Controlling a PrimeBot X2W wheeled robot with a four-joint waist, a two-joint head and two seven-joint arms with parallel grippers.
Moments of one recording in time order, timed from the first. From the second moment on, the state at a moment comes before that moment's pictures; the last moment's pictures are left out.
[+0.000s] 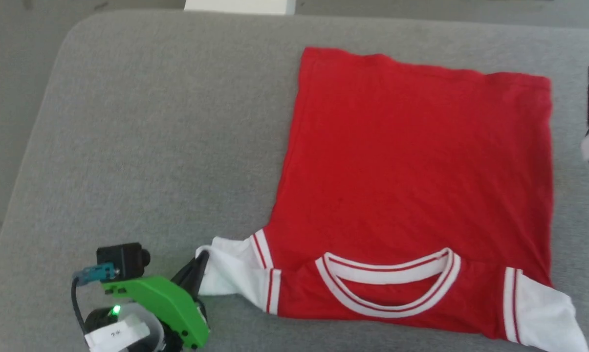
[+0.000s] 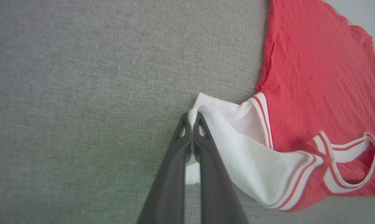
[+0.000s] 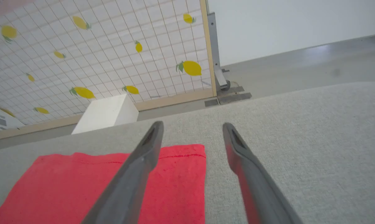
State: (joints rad) left arm 0.04 0.24 -0.19 -0.17 -0.66 0.07 0.38; right arm -0.63 -0.23 -0.32 0.45 0.28 0.13 0.15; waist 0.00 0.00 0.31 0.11
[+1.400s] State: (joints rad) left arm 0.13 0.27 -0.17 -0.14 -0.66 0.09 0.35; right arm -0.14 -0.06 -0.60 0.25 0.12 0.13 0.05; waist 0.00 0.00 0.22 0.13
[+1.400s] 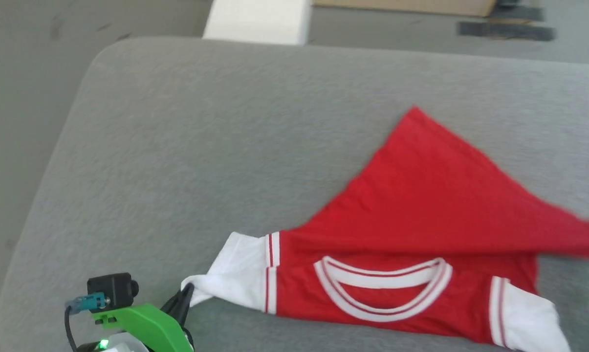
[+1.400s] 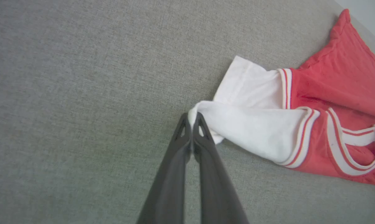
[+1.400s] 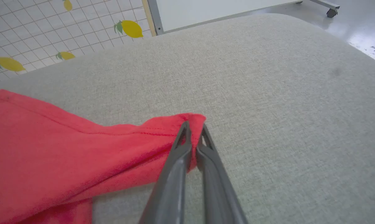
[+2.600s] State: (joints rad) left arm 0.12 0.27 -0.21 -0.15 -0.66 0.11 0.37; right arm -0.41 -0.14 -0.16 0.34 0.13 0.13 0.10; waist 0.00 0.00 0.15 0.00
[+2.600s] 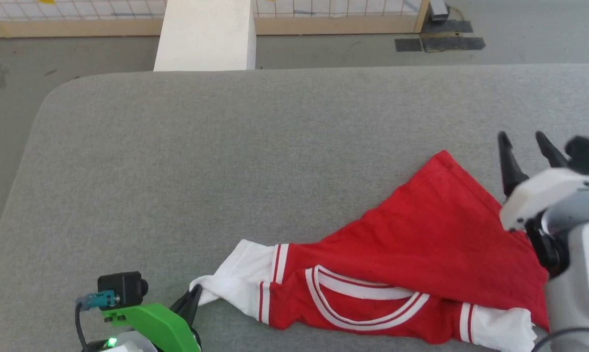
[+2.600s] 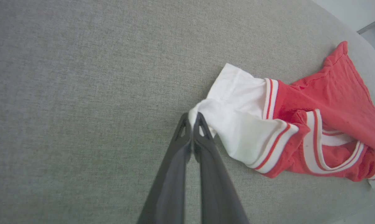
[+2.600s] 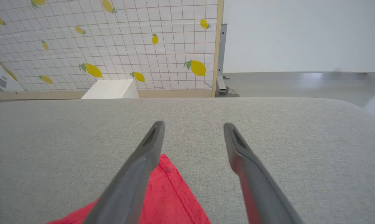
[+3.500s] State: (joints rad) left arm 0.04 0.24 -0.25 -0.09 -0.67 0.07 0.34; right arm -0.82 -0.20 -0.11 0.89 -0.06 0.13 0.59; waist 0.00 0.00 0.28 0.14
